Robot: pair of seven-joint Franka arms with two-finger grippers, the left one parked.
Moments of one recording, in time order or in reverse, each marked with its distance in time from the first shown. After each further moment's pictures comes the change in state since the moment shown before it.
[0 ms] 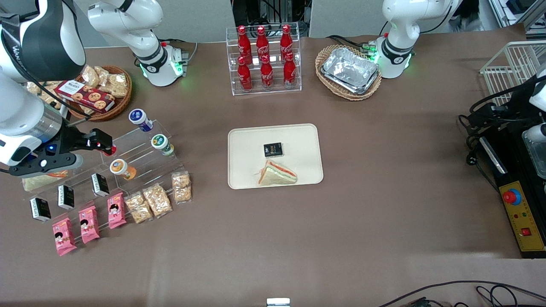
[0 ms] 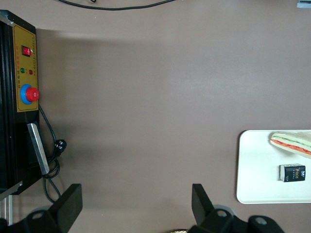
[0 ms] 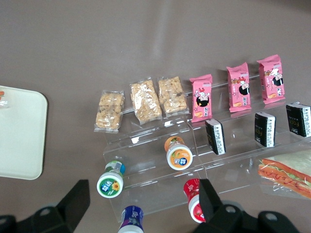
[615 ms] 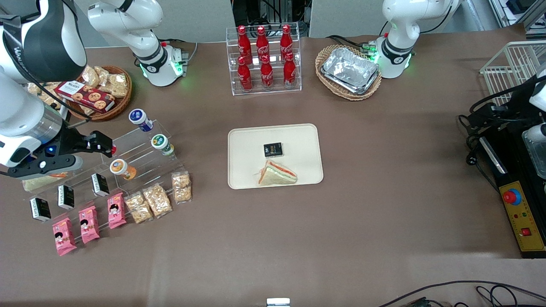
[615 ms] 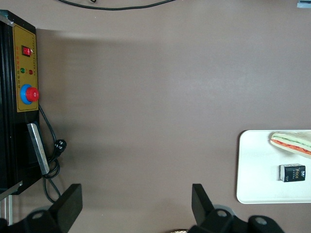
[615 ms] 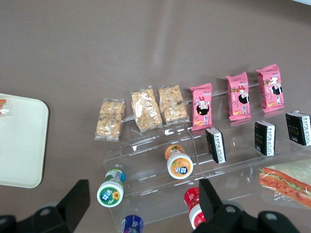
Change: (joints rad) arm 0.000 0.002 0.003 -0.006 0.002 0.041 0.000
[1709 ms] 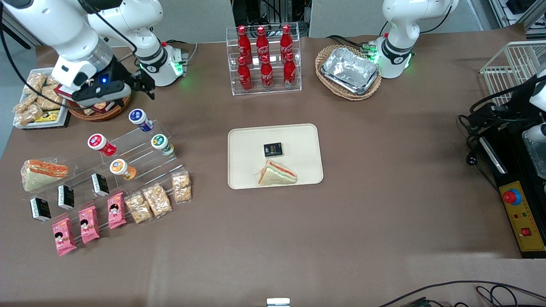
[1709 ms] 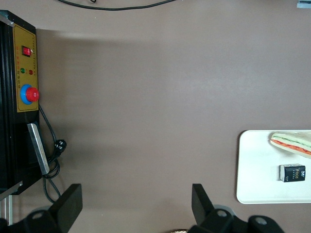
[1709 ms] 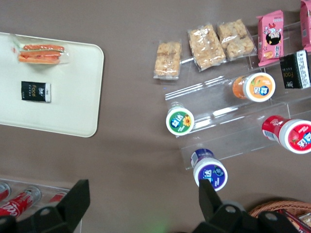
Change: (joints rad) arm 0.161 -0.540 0.010 -0.615 0.126 0.096 0.186
